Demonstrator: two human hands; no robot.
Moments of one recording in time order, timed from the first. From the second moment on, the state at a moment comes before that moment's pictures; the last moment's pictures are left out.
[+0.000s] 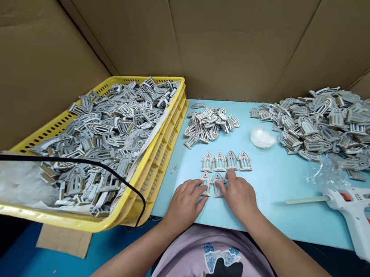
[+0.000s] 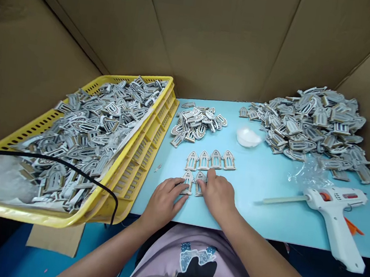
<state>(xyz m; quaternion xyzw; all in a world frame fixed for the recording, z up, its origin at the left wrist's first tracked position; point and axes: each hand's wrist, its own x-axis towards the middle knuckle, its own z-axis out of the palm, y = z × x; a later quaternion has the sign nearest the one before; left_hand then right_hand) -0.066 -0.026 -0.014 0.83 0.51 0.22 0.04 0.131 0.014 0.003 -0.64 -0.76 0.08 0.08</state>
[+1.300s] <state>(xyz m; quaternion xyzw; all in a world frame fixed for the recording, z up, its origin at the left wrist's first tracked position) -0.023 0.003 0.023 0.60 0.47 0.40 0.51 0.195 0.053 0.077 -0.54 -0.61 0.57 0.12</state>
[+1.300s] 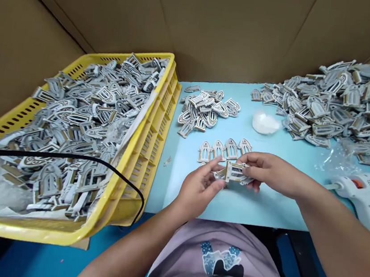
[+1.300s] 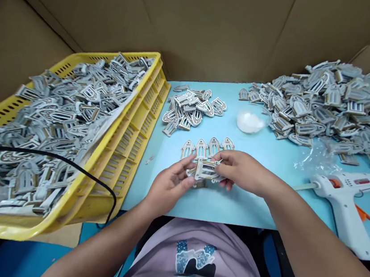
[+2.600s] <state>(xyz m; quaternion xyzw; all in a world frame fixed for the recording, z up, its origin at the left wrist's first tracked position) -0.008 -0.044 0.004 0.77 0.46 0.33 0.31 0.187 -0.038 0.013 -0.60 -0.58 0.44 0.33</state>
